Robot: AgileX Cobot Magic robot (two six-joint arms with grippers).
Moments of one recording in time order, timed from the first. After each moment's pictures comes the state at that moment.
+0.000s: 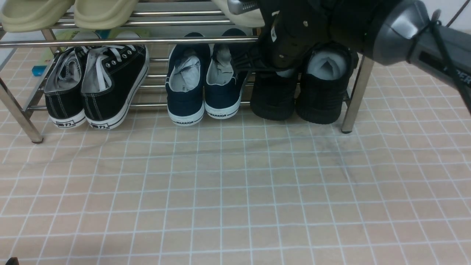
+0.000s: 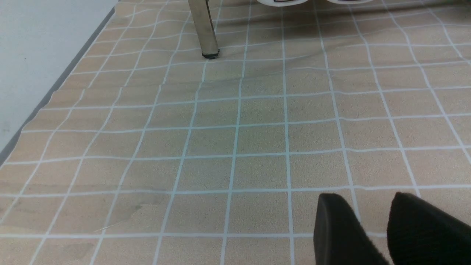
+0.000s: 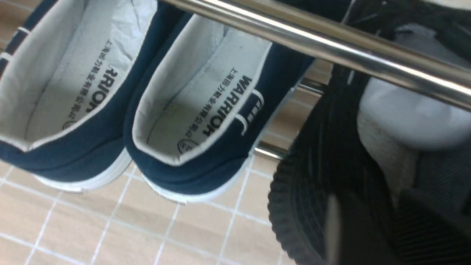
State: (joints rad) right arm 0.63 2.06 -1.99 -0.29 0.87 0.41; left arm 0.00 -0.01 0.03 0.28 0.38 -0.15
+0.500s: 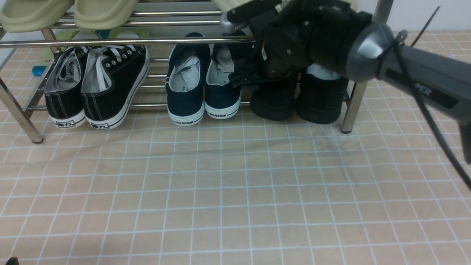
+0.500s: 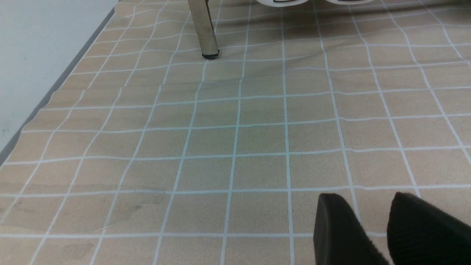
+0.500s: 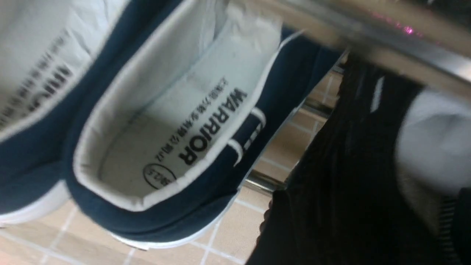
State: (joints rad) right arm 0.63 2.16 -1.99 -0.40 0.79 0.41; left arm 0.00 -0.01 0.03 0.28 0.38 -0.15
